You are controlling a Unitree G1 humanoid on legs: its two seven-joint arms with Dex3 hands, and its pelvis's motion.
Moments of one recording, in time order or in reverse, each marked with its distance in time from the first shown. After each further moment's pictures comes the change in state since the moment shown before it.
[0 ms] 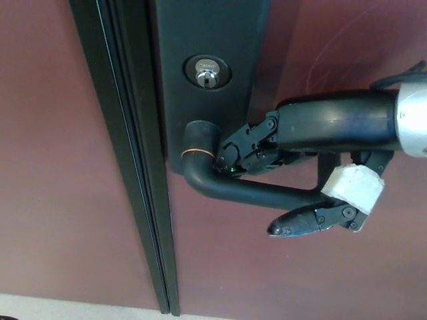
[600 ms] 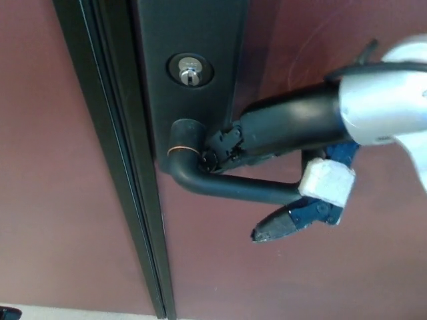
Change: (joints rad) left_arm -0.035 0.000 0.000 -0.004 -0.002 -0.002 0.000; right_arm -0.414 -0.022 0.404 0.096 -0.048 0.080 0.067
